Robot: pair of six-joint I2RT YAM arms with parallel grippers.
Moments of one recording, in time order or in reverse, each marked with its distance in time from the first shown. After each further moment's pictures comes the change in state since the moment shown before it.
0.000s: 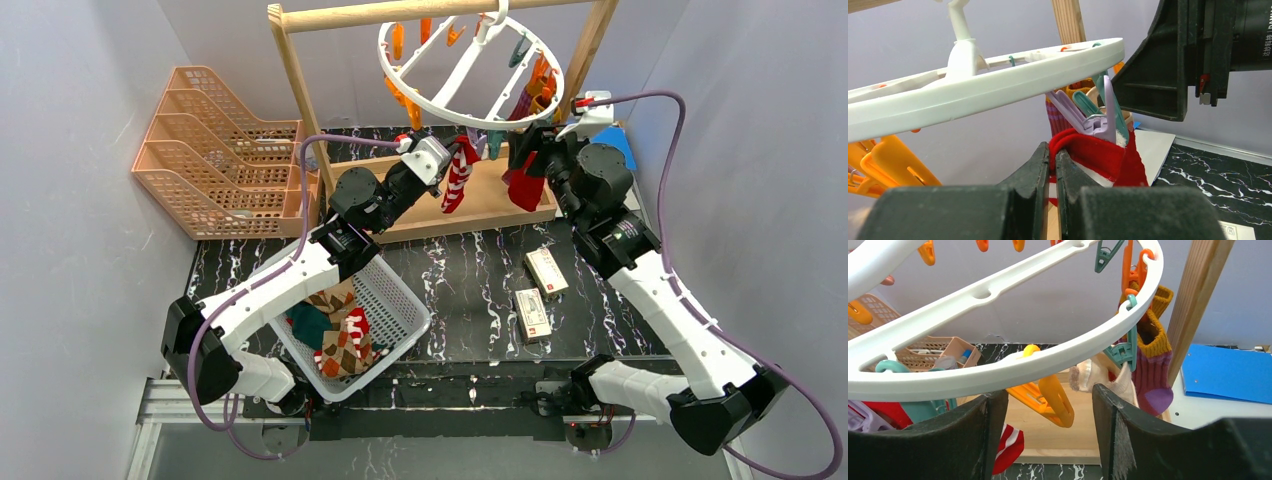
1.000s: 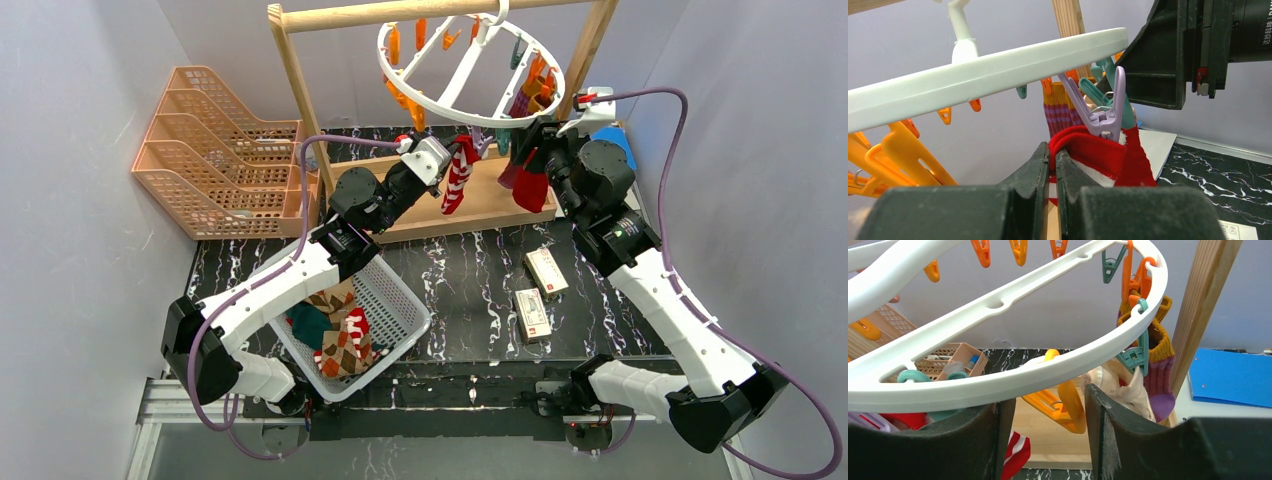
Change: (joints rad) left arm 0.000 0.000 0.000 0.000 0.000 0.007; right arm 0.001 0.014 0.024 0.012 -0.006 0.019
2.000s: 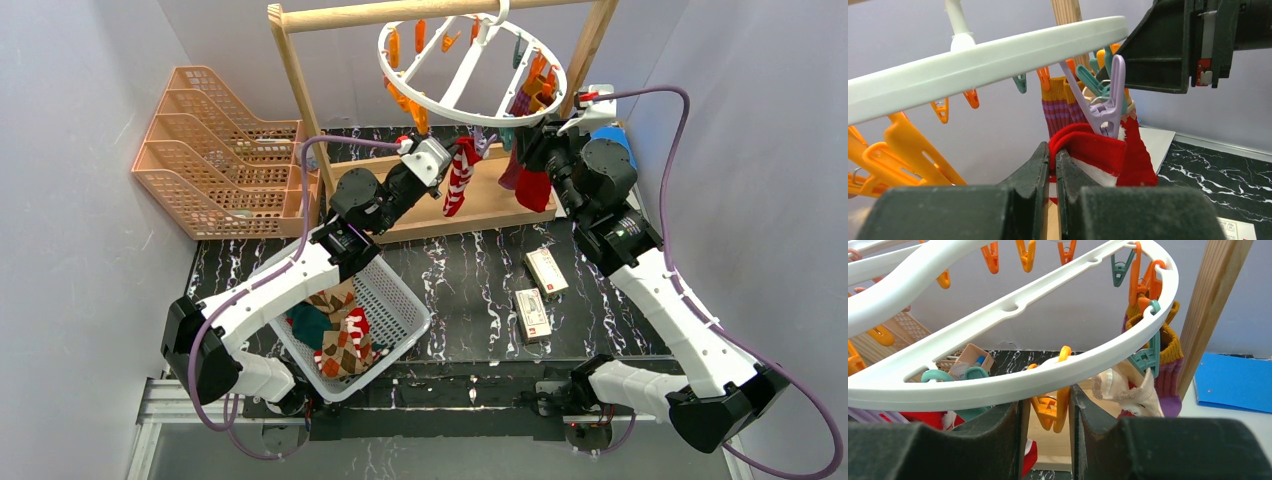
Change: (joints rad) left arm 0.000 0.000 -0.005 0.001 0.000 -0.002; right arm 0.000 0.000 0.014 -0.001 -0.023 0.003
